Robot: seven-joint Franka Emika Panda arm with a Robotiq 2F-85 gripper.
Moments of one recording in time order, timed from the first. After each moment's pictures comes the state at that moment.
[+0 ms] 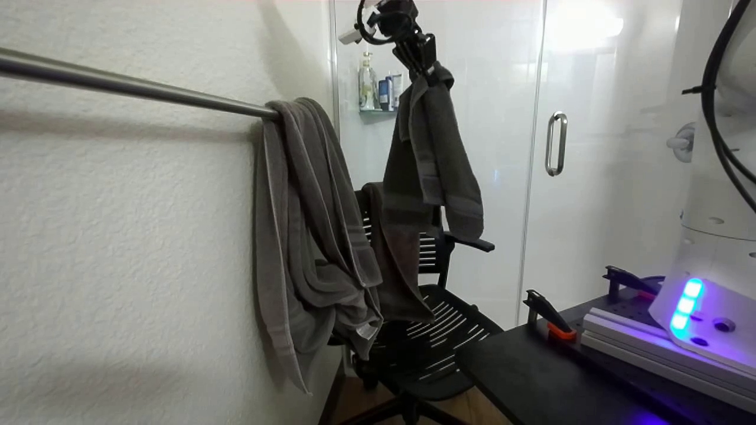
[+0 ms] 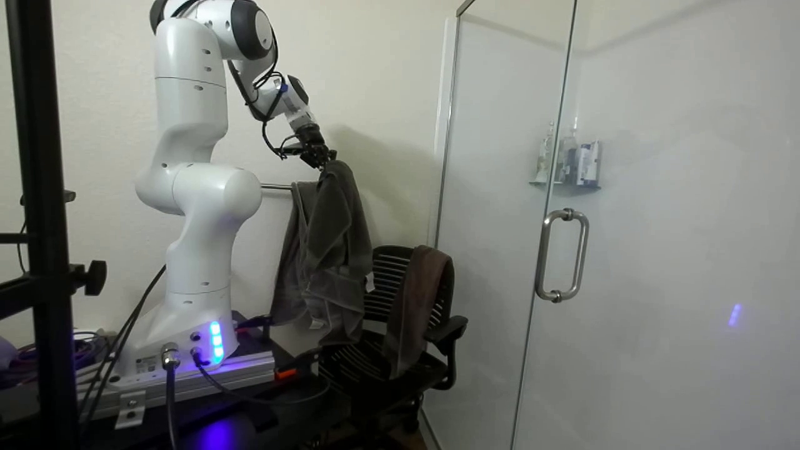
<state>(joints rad) 0.44 -0.07 0.30 -1.91 -0.55 1.48 2.39</state>
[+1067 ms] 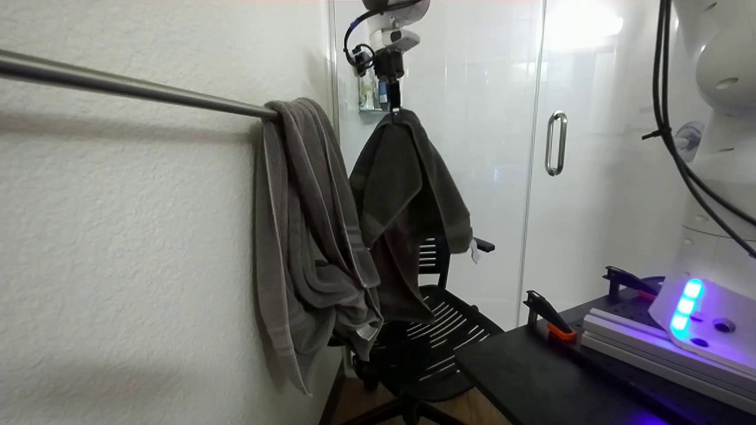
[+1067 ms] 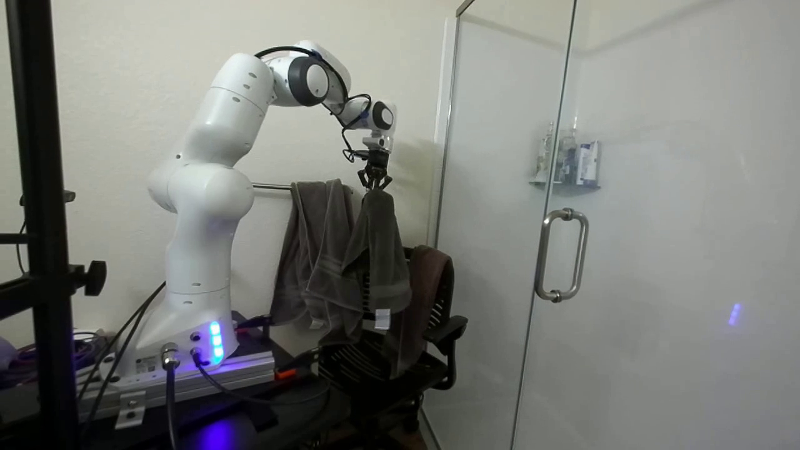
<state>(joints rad) 0.18 0.40 0.12 -1.37 -0.03 1.61 2.27</state>
